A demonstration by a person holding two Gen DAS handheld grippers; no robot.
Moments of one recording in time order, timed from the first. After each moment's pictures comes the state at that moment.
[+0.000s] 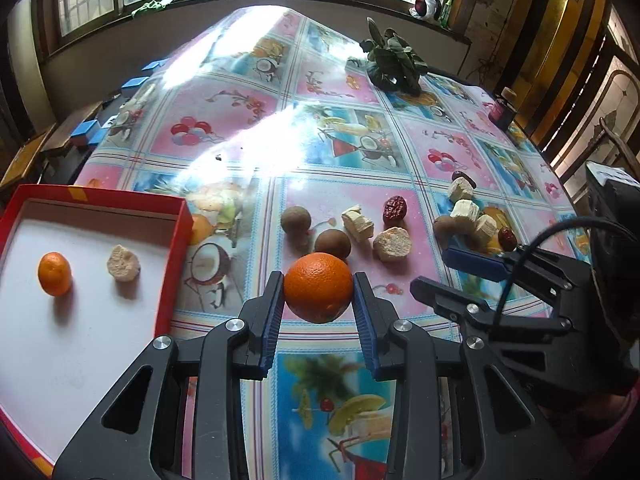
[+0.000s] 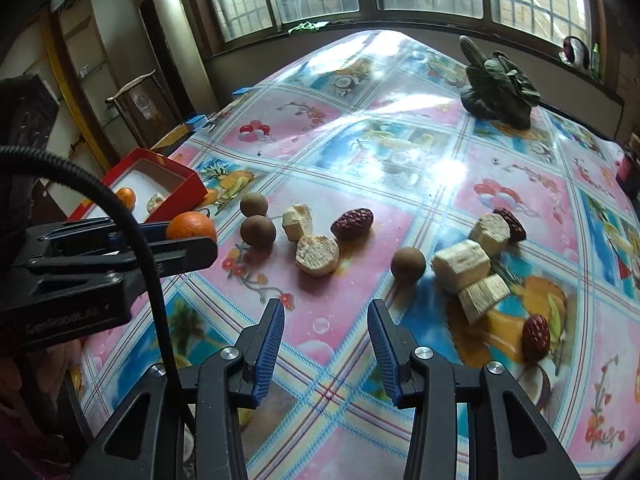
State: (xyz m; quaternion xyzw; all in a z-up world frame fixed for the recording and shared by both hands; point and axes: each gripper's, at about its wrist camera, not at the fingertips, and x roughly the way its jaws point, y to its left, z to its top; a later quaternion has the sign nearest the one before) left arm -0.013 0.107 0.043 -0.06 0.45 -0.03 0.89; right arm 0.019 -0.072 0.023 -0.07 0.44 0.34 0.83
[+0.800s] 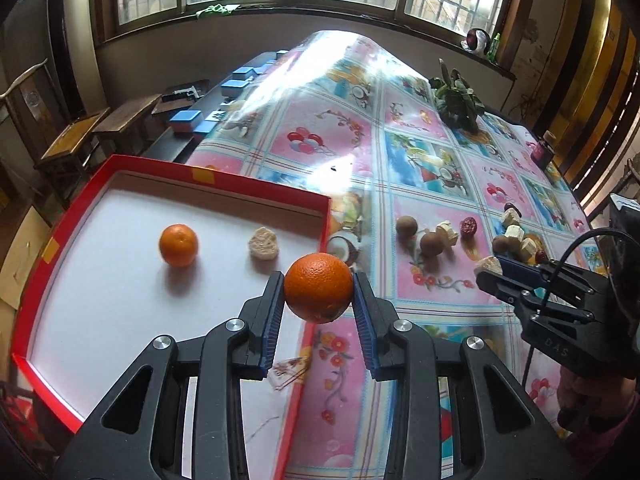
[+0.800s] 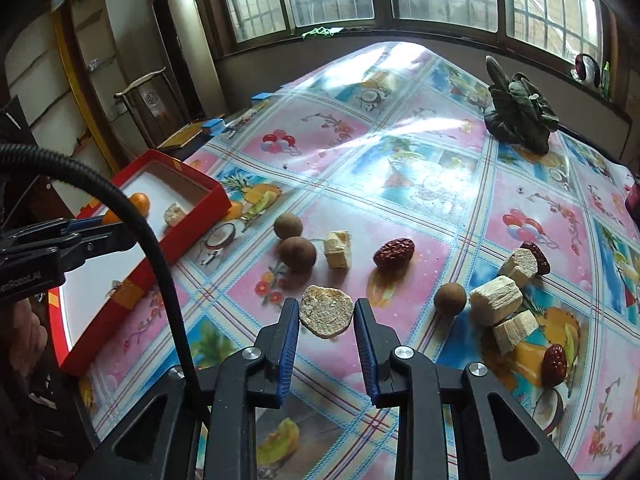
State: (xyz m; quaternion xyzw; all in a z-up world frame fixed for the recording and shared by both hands) left arm -0.062 0.187 0.066 -0.09 0.43 0.05 0.90; right arm 0.005 -0.046 0.039 -0.07 0.42 0.36 0.83
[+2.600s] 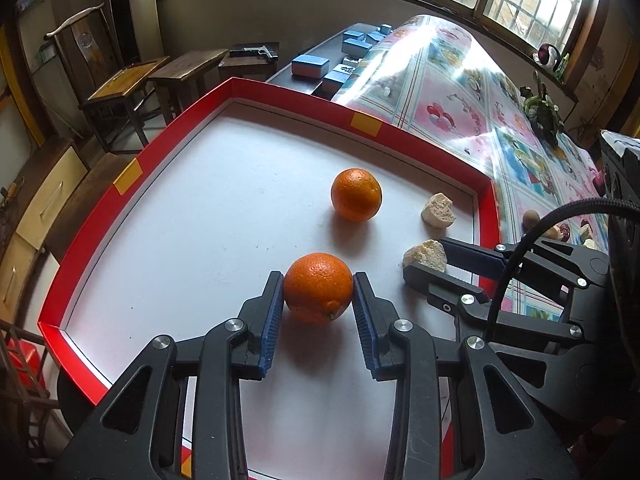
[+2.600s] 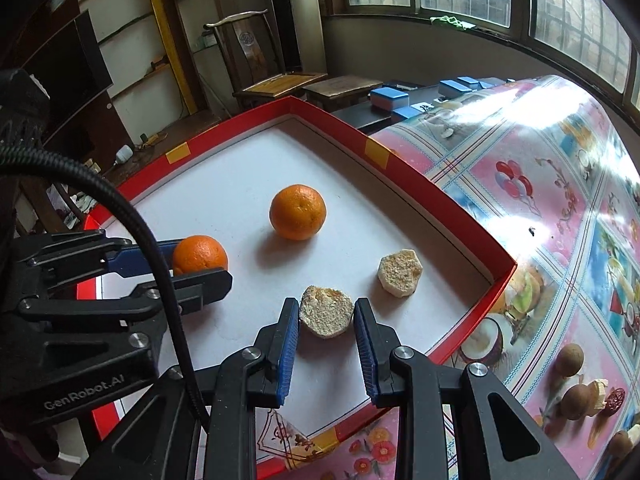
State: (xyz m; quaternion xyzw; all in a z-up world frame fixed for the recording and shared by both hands) left arm -0.091 0.287 0.026 -0.14 0.47 0.14 0.86; right arm -0.036 0.164 0.024 -0.17 0.42 0.48 0.75
